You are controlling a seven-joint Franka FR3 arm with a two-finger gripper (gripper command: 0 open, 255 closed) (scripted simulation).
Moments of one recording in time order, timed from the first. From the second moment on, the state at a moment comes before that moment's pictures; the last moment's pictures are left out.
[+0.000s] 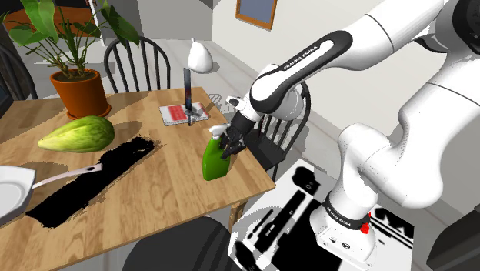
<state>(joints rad) 1.00 -0.38 -0.80 -2.79 0.48 2.77 -1.42</state>
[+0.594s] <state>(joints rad) 0.99 -0.38 -0.79 -2.79 0.47 2.76 -1.41</state>
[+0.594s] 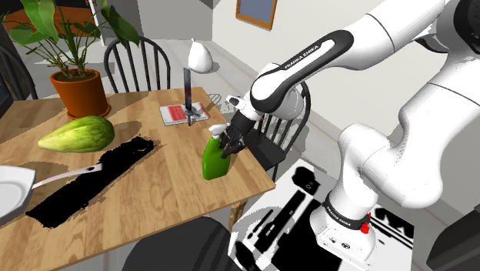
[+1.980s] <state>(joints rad) 0.73 -0.59 -0.53 -2.69 0.23 2.46 -1.13</state>
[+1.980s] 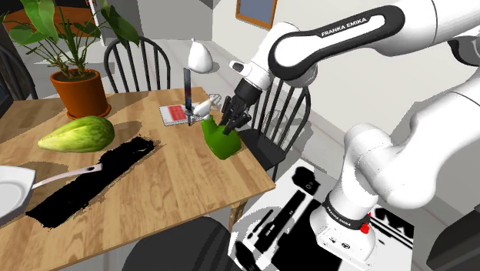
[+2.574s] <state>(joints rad) 0.90 -0.32 -0.57 -2.46 0.38 2.49 -1.14</state>
